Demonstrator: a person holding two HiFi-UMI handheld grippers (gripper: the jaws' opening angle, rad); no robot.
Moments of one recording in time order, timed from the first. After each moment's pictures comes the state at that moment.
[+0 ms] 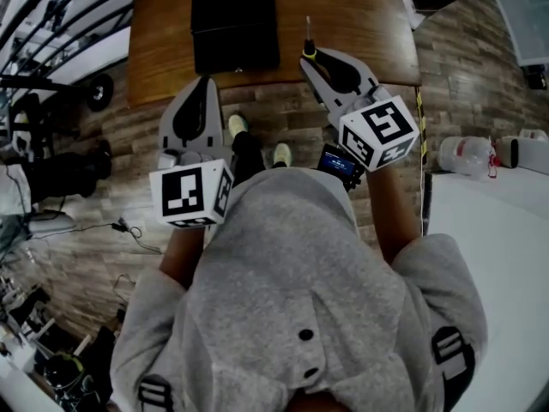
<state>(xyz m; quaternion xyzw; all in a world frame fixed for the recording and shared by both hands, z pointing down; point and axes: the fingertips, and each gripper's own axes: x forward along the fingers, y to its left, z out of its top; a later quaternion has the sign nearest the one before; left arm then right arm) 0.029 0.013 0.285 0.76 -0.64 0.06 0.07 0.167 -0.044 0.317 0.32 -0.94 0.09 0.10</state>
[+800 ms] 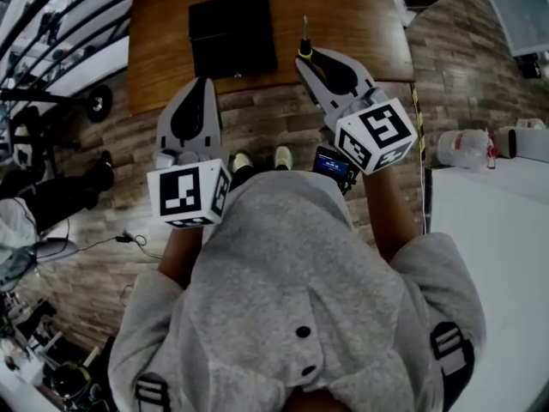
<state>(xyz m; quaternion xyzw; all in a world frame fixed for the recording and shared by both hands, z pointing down) 0.031 0.018 0.264 0.78 -0.62 0.06 0.06 0.167 -0.029 0.286 0.34 -0.93 0.08 0.08</state>
